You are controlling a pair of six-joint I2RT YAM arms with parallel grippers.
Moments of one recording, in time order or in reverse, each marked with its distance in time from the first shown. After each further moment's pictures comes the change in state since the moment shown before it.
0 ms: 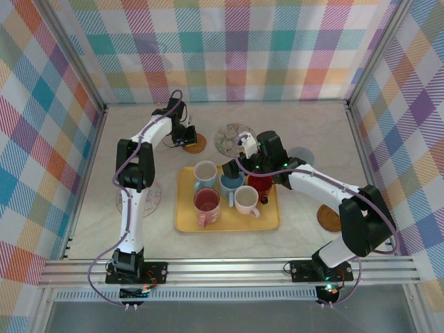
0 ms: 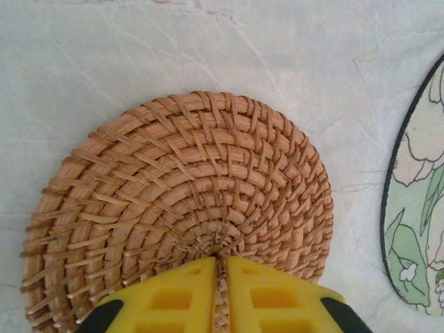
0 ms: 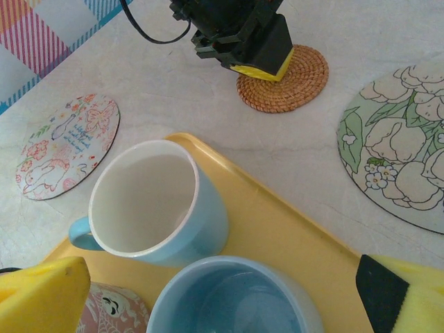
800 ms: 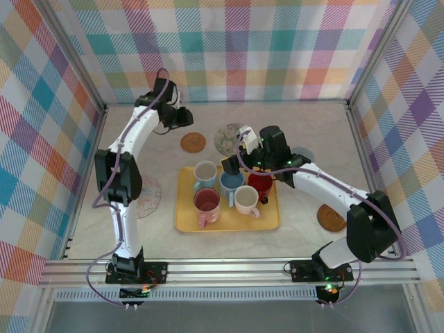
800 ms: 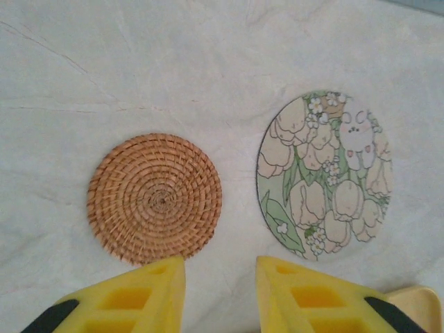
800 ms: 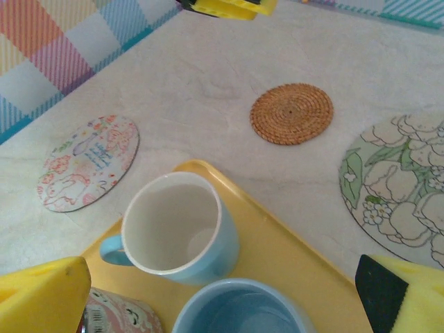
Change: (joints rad) left arm -0.006 -0.344 -0.074 -0.040 -0.076 0.005; right arm 0.002 -0.055 0.049 -0.036 -0.026 -0.035
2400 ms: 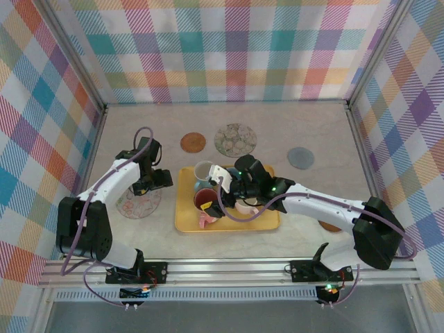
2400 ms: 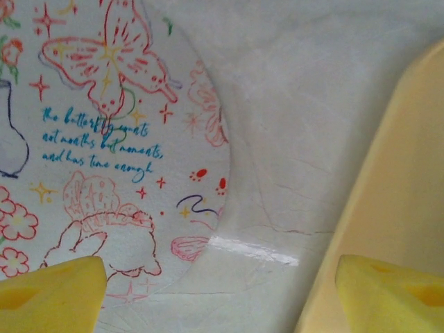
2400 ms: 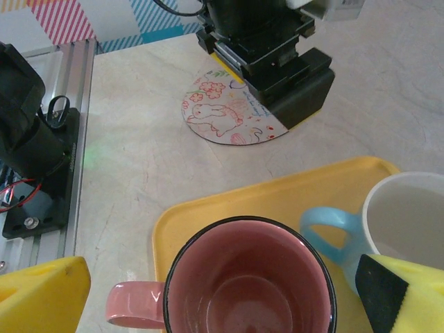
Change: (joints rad) left arm 0.034 -0.592 -0.956 -0.027 -0.302 -0.143; right arm 0.322 -0.060 -0.119 0.043 -0.045 -0.242
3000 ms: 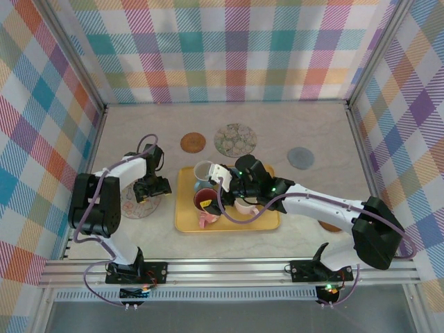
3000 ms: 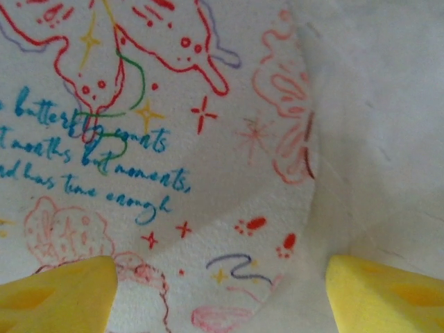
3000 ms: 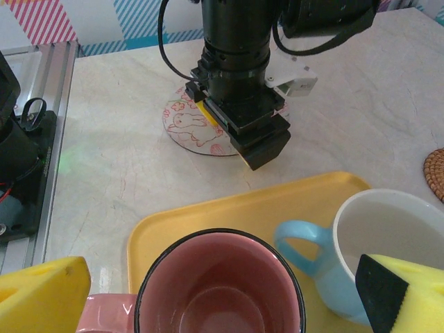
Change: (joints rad) left arm 0.041 0.208 -0.031 0.072 -0.006 -0.032; right arm 0.000 0.001 -0.010 0.049 0.044 -0.041
